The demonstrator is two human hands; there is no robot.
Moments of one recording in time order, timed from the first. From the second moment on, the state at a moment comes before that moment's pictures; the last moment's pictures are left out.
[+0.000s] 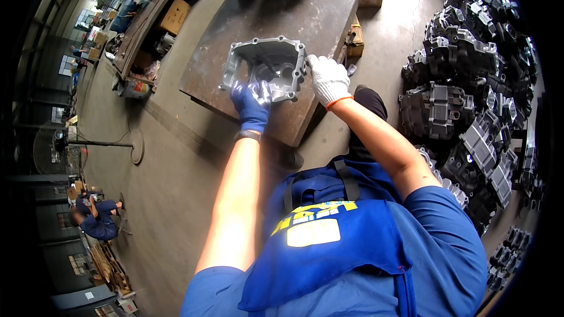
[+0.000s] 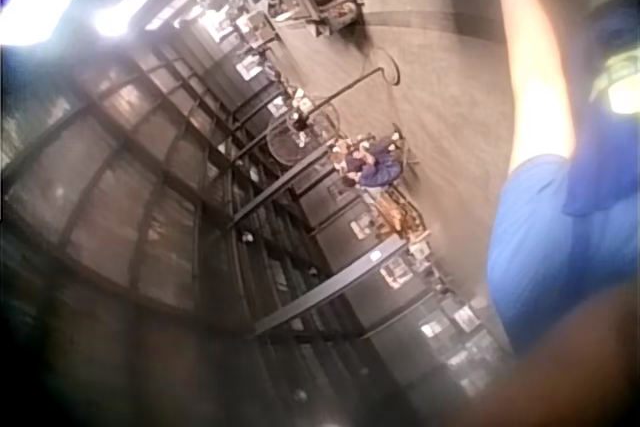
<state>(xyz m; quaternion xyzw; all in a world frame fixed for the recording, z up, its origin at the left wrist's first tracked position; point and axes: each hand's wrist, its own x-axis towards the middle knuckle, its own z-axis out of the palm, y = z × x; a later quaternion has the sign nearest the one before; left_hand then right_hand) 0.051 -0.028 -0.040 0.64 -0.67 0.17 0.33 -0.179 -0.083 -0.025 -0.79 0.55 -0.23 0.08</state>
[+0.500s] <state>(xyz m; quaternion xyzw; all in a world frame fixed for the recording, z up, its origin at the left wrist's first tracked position) 0.043 -0.026 -0.031 0.65 -0.67 0.15 0.33 -0.195 -0.093 -0.009 -0.82 0.54 -0.21 0.04</state>
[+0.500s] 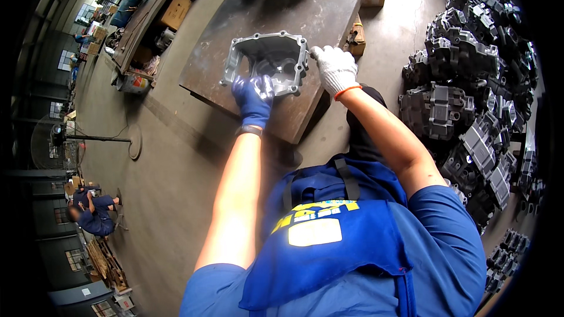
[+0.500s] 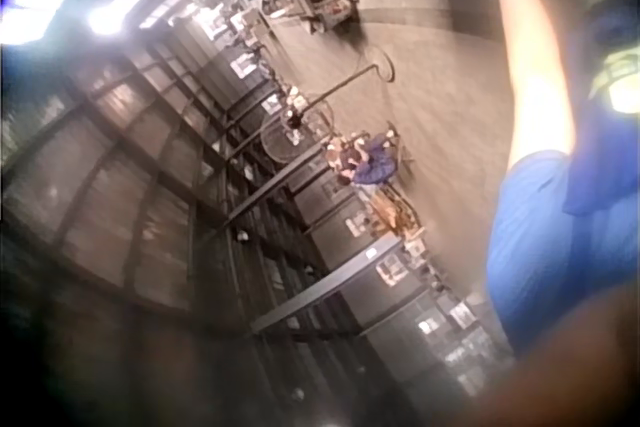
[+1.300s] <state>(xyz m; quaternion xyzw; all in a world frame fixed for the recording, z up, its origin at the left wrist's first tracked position) 0.044 -0.027 -0.033 0.65 -0.67 0.16 0.32 -0.189 -0.078 -0.019 -0.82 0.52 -0.21 0.09</state>
